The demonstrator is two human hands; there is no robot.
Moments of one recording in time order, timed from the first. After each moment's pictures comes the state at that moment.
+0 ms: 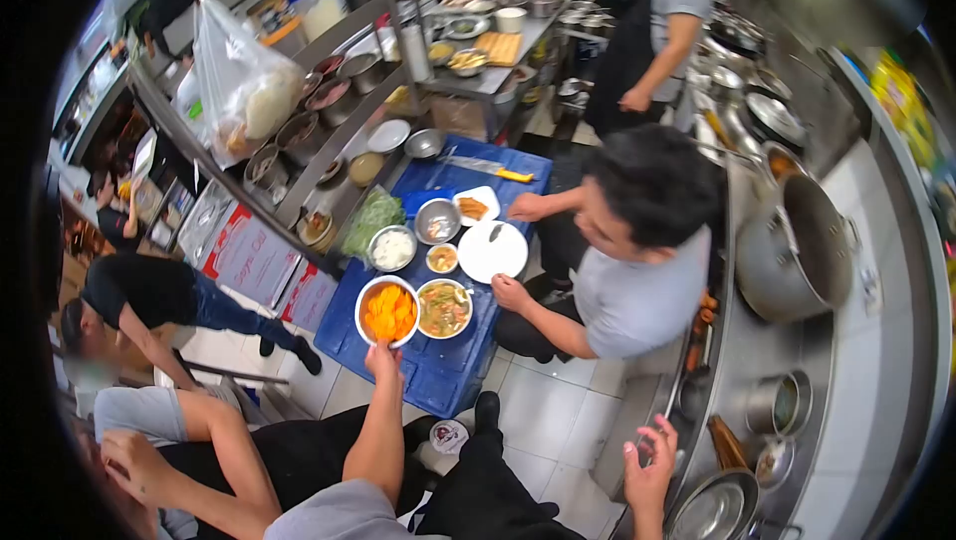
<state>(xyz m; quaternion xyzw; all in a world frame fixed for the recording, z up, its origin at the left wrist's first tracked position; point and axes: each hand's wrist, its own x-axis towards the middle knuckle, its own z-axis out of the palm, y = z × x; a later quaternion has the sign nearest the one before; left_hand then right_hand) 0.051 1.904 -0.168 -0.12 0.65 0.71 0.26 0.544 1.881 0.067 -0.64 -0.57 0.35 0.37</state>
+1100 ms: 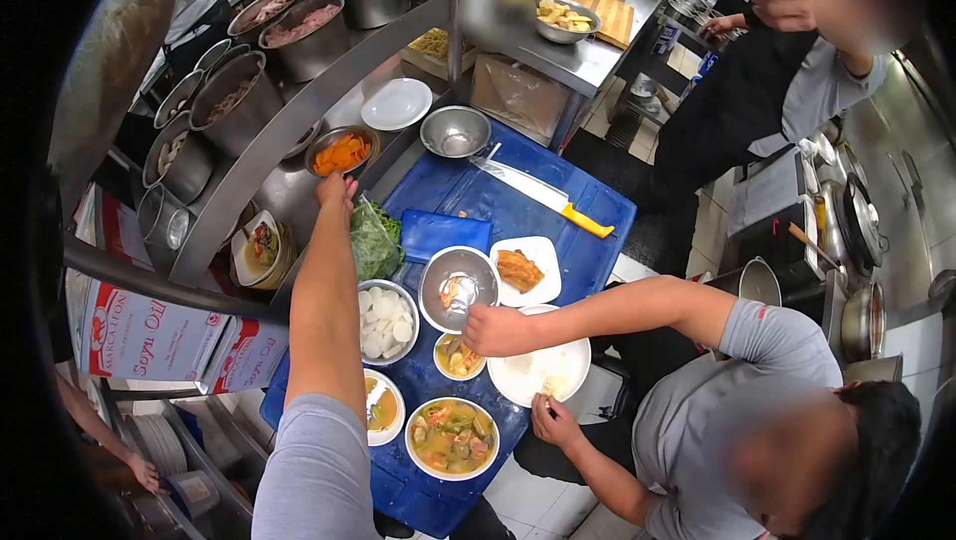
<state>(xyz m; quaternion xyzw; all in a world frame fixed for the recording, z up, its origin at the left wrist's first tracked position) -0.403 2.365 -0.311 -0.15 0.61 0.75 0.21 0.446 2.071 -0.010 -0.75 -0.63 0.05 0.17</state>
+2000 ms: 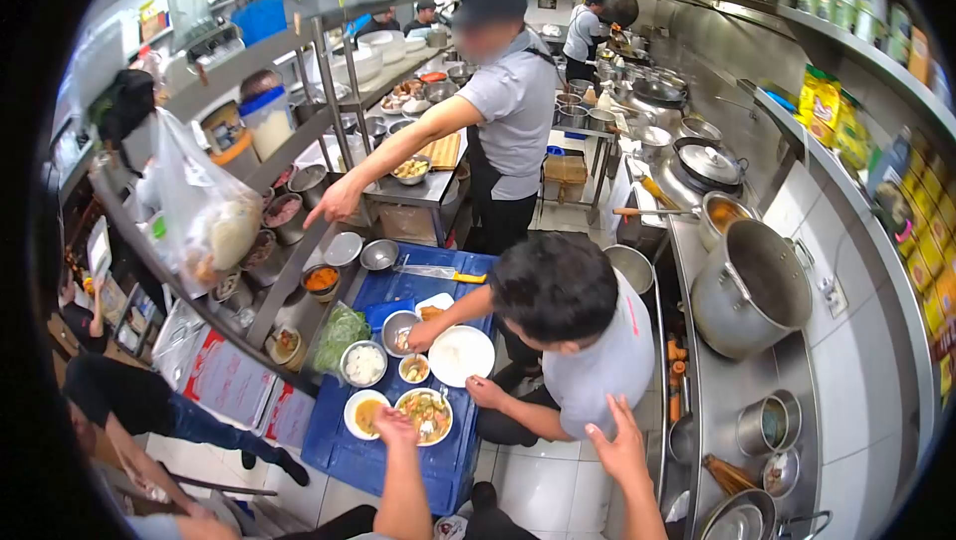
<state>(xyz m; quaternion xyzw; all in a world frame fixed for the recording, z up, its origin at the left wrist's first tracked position) 0.046 2.028 -0.164 -0.19 0.37 0.81 0.41 0.469 2.023 0.072 -0.64 -0.63 0.32 0.31</state>
